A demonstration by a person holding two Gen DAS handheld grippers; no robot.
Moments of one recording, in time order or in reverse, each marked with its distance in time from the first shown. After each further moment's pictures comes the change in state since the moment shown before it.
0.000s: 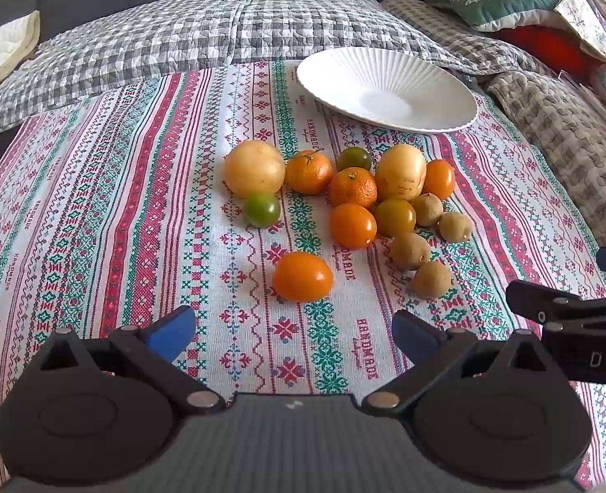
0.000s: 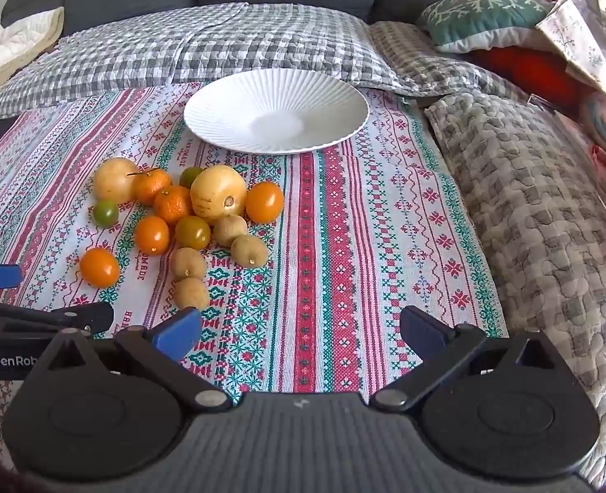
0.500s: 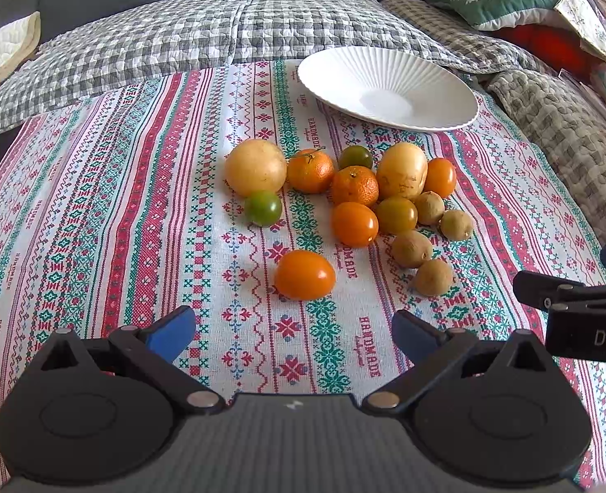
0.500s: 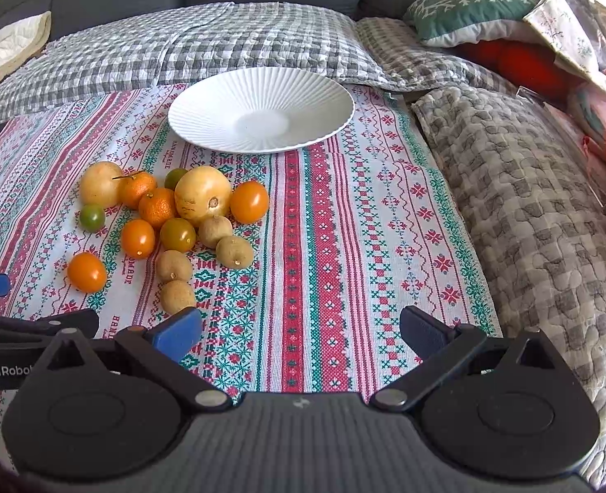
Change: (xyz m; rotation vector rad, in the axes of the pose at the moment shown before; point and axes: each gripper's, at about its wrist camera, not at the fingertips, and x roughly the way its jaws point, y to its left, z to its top) left arm -0.001 -0.001 0.001 0.002 0.001 0.004; right arm 0.003 -0.005 0.001 0.032 0.013 -0.020
